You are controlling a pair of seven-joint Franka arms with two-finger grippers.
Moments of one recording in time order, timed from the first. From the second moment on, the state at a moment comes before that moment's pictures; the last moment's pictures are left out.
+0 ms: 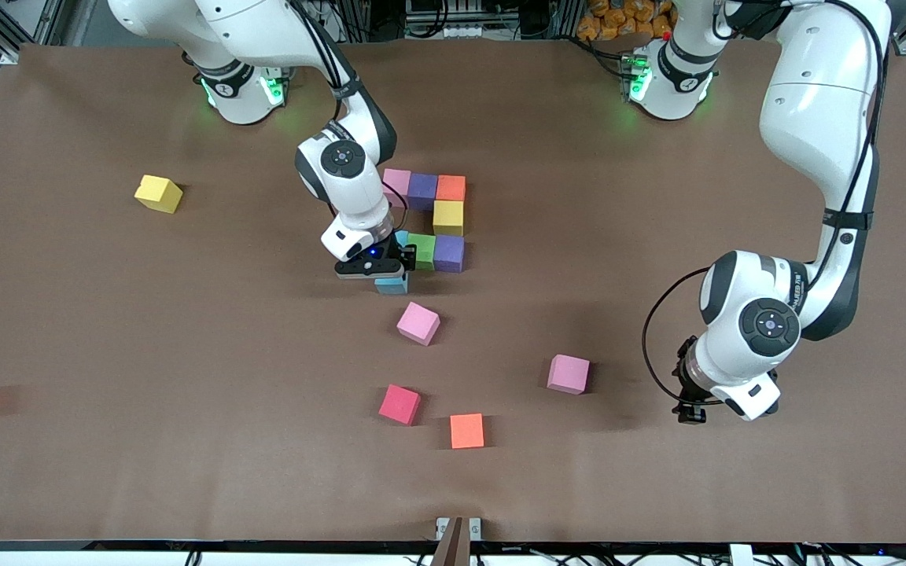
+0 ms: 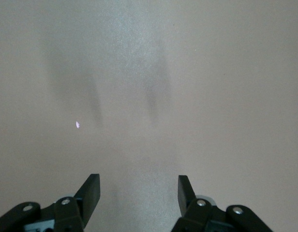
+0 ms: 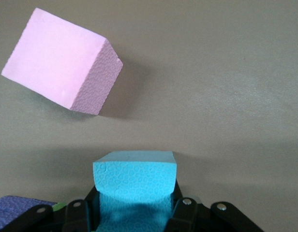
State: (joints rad) left arm -0.10 0.74 -0.13 -1.43 0.21 2.25 -1.73; right arm 0.86 0.47 -0.17 -2.13 0.03 2.80 0.69
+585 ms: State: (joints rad) left arm -0.10 0.74 -0.13 -1.43 0.21 2.25 -1.73; right arm 0.86 0.47 -0.17 -2.14 0.03 2.80 0.70
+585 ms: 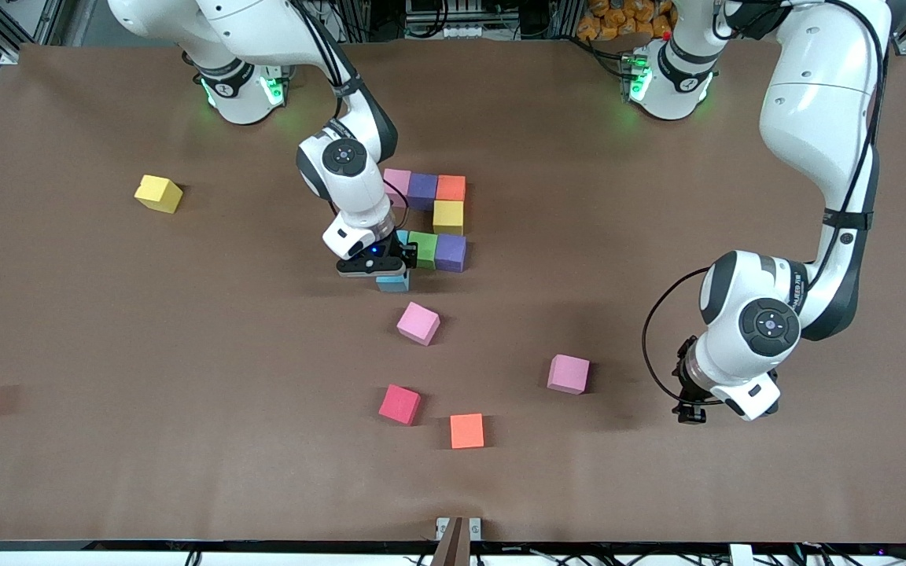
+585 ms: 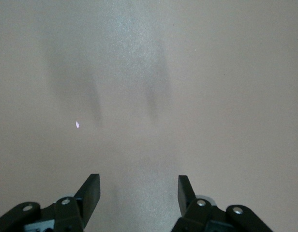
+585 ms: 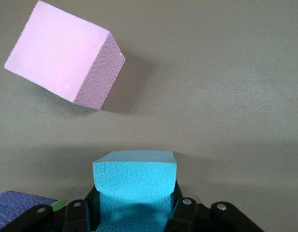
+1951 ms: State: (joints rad) left arm -0.10 0.74 -0.13 -1.43 0.21 2.25 -1.73; right arm 0.86 0.47 -0.17 -2.14 0.02 2.80 0.70
